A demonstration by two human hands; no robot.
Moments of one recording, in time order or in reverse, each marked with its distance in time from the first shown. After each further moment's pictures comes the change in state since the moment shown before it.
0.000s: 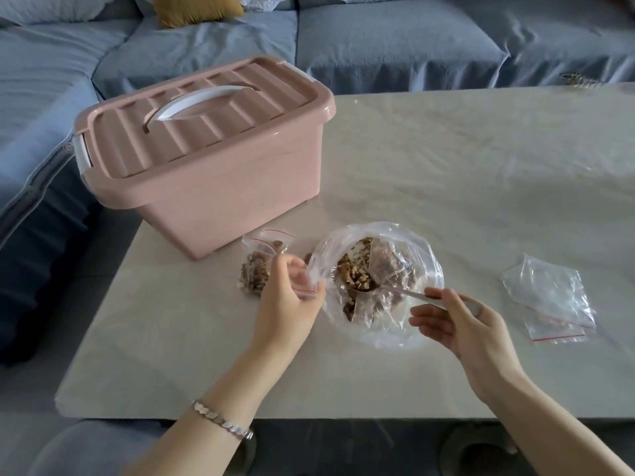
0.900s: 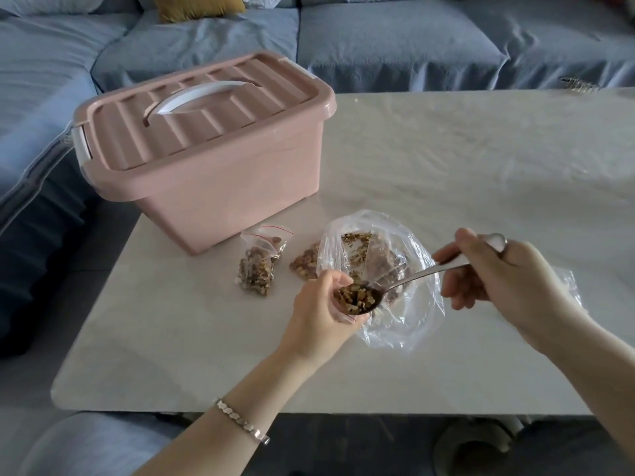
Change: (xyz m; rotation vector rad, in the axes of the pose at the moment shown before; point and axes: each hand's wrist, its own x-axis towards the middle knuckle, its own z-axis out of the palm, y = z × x) left_hand -0.016 -0.010 0.029 0.018 -0.244 0.133; right_hand -0.007 -0.078 0.007 -0.450 -0.148 -0.224
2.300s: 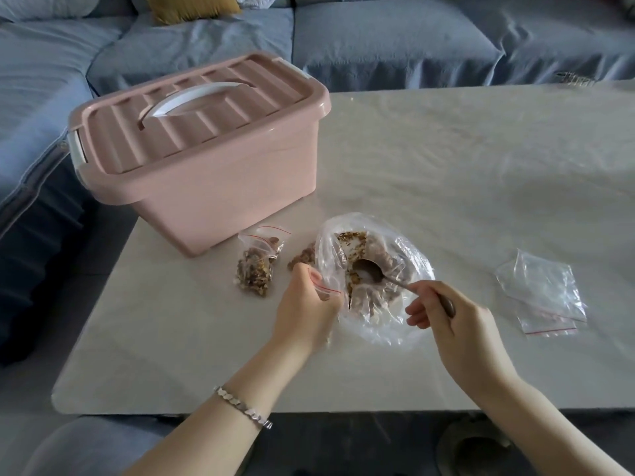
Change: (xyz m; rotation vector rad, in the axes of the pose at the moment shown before) left_hand 0.011 0.014 -0.011 0.041 0.088 -0.325; right_hand -0.020 0.078 0.029 -0.284 0.105 -0.218
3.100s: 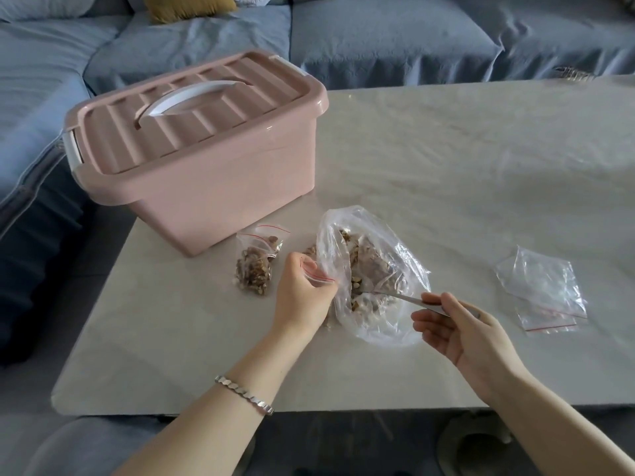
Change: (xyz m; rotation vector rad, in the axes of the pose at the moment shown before) left_hand 0.015 0.000 0.005 -0.187 0.102 0.019; right_hand 0.004 0.005 -0.009 0.859 -0.014 0.635
